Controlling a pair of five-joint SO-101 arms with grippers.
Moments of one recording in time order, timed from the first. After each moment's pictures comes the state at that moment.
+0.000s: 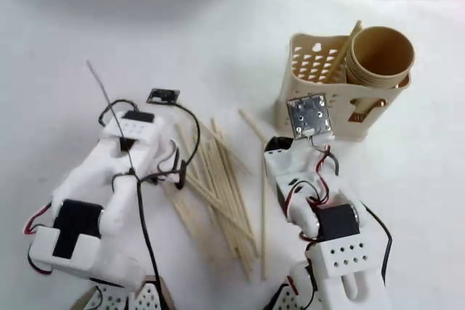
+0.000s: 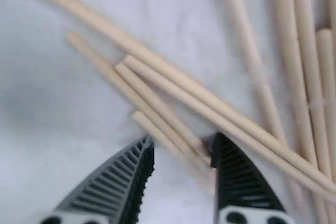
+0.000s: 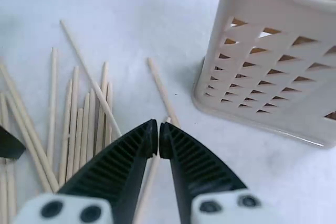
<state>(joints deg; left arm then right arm) 3.9 4.1 36.3 64.0 4.3 -16.1 -67.2 66.5 48.2 2.8</state>
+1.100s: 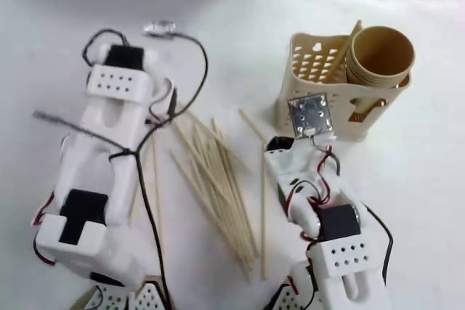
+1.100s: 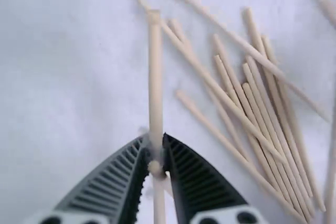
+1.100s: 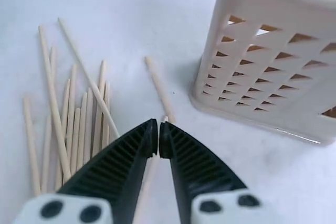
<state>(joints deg) 3.7 7.3 -9.2 95.1 -0.4 -14.9 -67.2 66.5 48.2 2.8</state>
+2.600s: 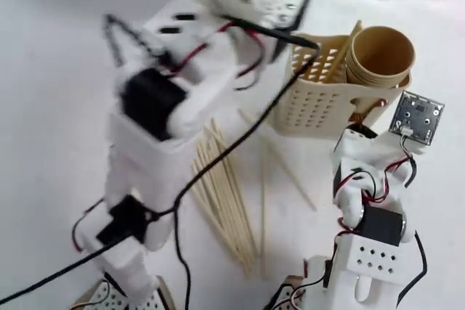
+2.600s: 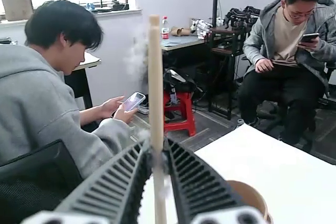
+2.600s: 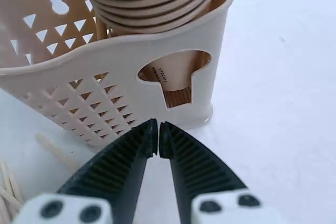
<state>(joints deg) 34.7 13.5 -67.4 65.5 -2.2 12.1 -67.6 59.8 49.4 -4.9</state>
